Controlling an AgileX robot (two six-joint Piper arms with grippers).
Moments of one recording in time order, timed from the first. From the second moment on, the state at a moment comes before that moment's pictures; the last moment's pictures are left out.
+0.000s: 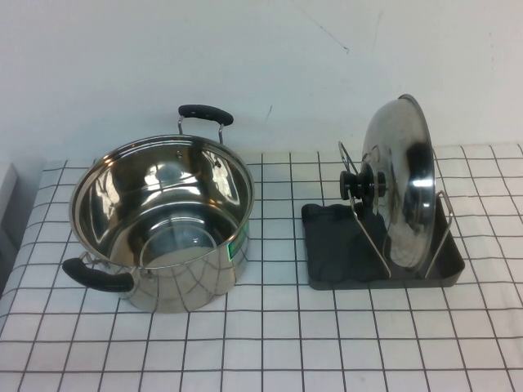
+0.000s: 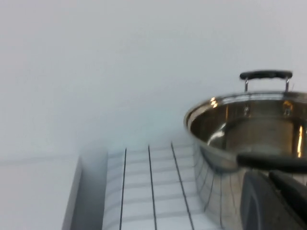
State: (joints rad) right arm 0.01 0.23 -0.33 0.39 0.73 -0.72; left arm -0.08 0.02 0.03 -0.22 0.03 0.23
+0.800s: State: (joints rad) right arm 0.01 0.23 -0.33 0.39 0.74 -0.72; left arm 0.00 -0.01 0.02 -0.23 0.38 0.20
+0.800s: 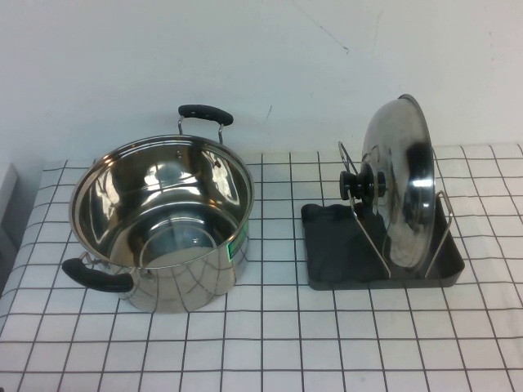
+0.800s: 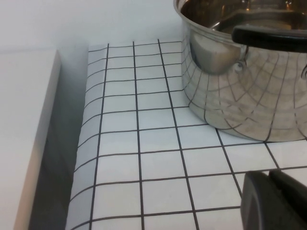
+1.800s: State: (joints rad) right arm 0.01 0.23 -0.33 0.39 0.74 -0.72; left arm 0.00 -0.01 0.02 -0.21 0.38 0.18
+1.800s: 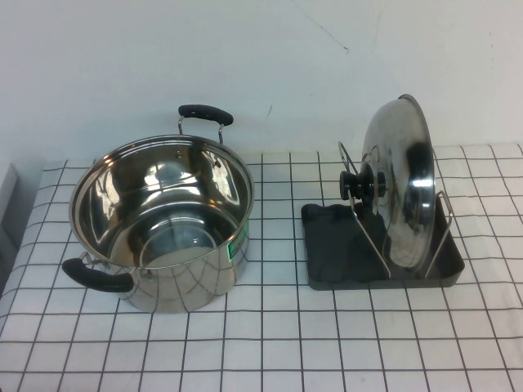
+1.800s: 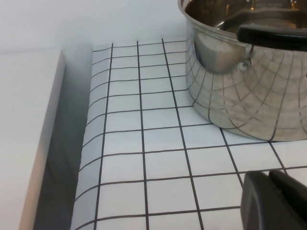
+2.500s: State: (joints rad) right arm 0.01 0.02 -0.11 -0.04 0.55 -0.16; left arm 0.00 -0.01 0.02 -0.20 0.38 0.18
